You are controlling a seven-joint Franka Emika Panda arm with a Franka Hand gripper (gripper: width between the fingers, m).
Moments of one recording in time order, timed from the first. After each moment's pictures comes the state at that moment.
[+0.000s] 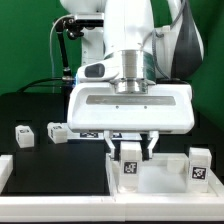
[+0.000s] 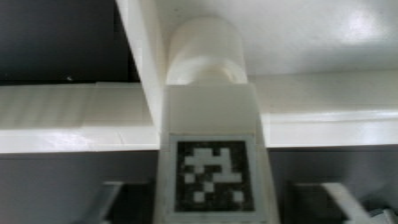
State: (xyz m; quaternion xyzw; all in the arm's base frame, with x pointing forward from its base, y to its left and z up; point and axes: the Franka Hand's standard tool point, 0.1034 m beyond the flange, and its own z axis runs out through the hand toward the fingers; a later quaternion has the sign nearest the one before) arm 0.661 -0.010 0.076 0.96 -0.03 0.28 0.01
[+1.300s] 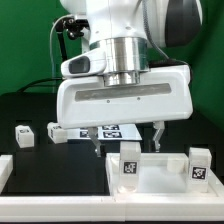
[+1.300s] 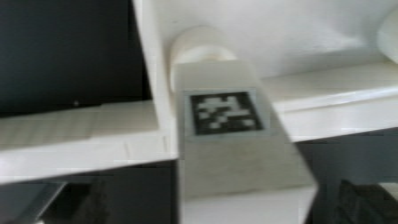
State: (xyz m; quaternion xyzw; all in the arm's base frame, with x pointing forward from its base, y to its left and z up) arm 0.668 -0.011 0.087 0.99 -0.07 0.11 -0.07
